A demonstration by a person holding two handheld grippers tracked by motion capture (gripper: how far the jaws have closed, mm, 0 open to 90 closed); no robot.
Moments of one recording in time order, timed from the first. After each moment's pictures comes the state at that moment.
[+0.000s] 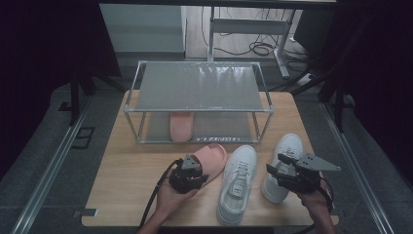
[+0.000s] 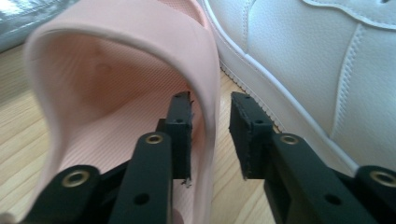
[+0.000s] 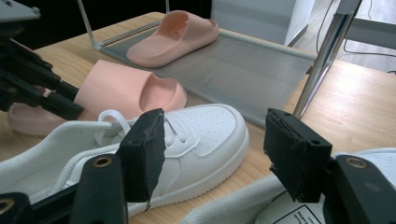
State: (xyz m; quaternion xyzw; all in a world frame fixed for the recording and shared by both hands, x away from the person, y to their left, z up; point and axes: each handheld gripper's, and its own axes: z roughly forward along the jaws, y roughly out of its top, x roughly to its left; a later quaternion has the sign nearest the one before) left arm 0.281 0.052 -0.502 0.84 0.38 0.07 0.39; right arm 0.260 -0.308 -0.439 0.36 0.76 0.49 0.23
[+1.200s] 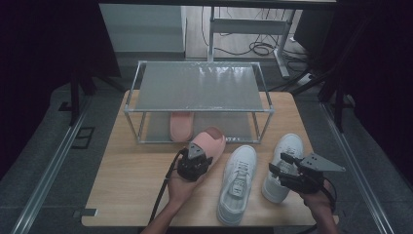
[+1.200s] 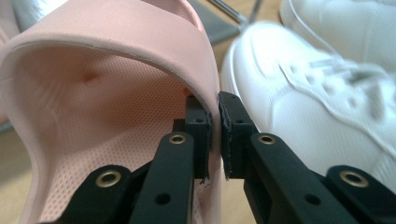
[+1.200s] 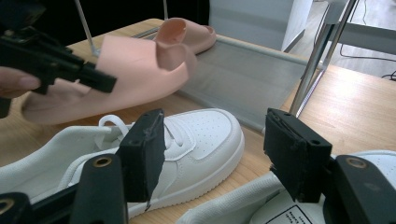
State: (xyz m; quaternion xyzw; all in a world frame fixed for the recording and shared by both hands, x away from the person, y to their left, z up) left arm 0.306 0.030 -0.482 0.78 0.43 0.14 0.44; right arm 0.257 -0.313 -0.434 0.36 0.75 0.50 0.23
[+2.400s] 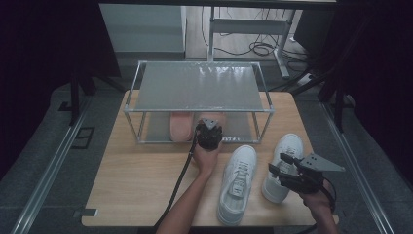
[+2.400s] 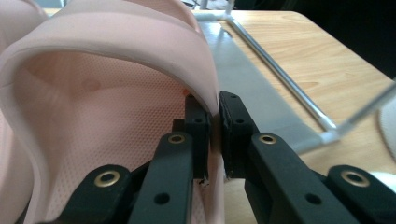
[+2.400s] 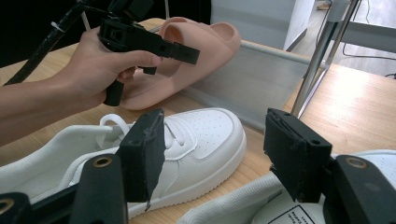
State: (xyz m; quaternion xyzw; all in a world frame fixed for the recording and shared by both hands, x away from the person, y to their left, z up) left arm 0.407 -0.023 -0.499 0.69 0.54 0.21 0.44; right arm 0.258 -0.313 -0.435 0.36 0.76 0.50 0.23
